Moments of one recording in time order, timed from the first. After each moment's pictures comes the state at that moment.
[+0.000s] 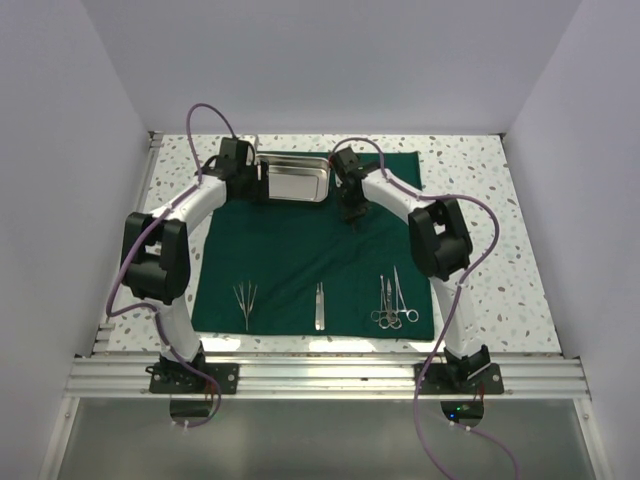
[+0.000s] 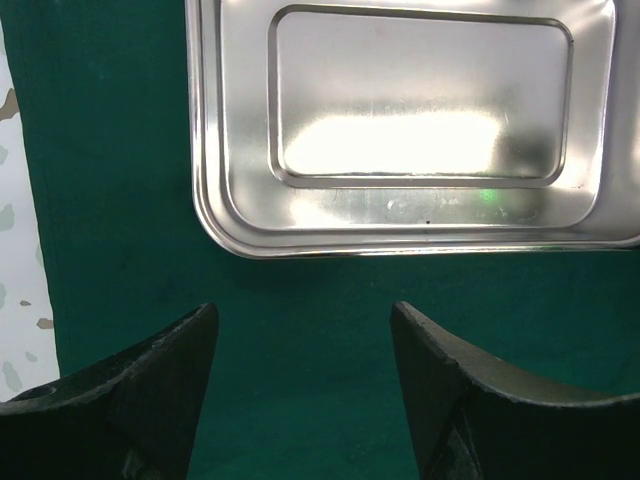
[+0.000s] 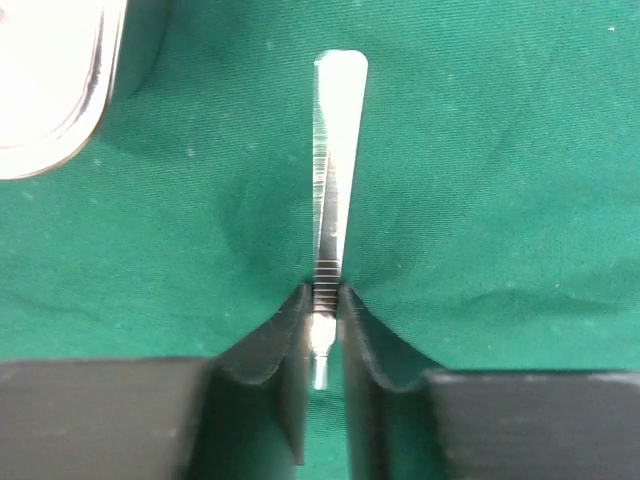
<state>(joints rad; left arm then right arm) -0.22 1.87 1.41 -0.37 -0.02 -0.20 0.51 2.28 1.86 -0.75 0.11 0.18</state>
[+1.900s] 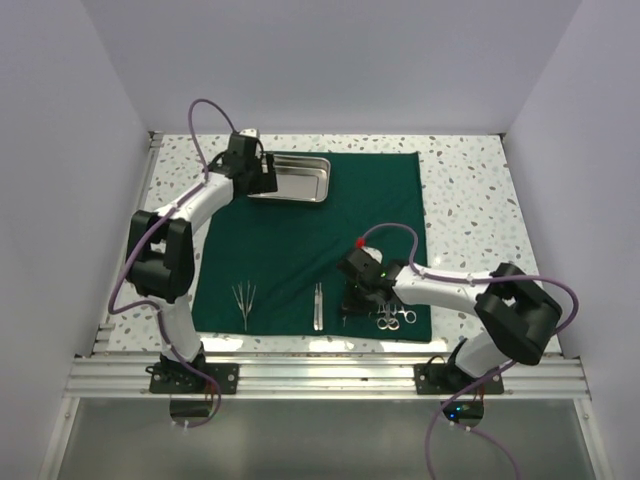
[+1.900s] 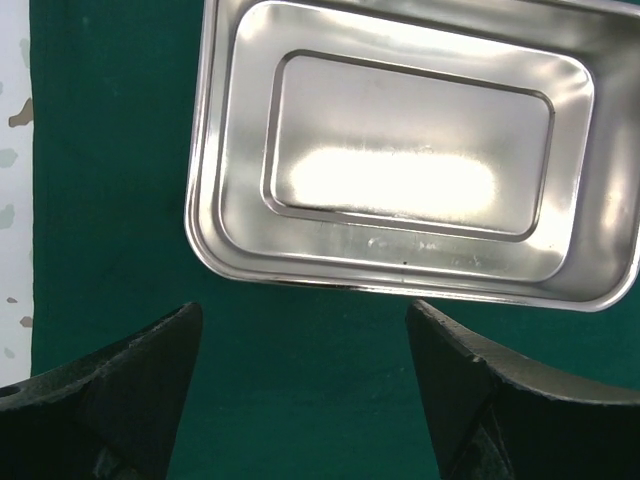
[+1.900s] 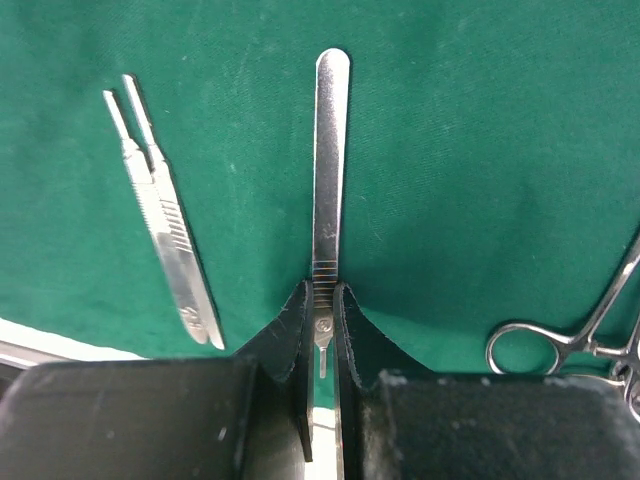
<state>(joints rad) -0.26 1.90 1.46 -0.36 -0.12 -0.31 0.91 1.52 0.78 -0.41 0.07 1.03</state>
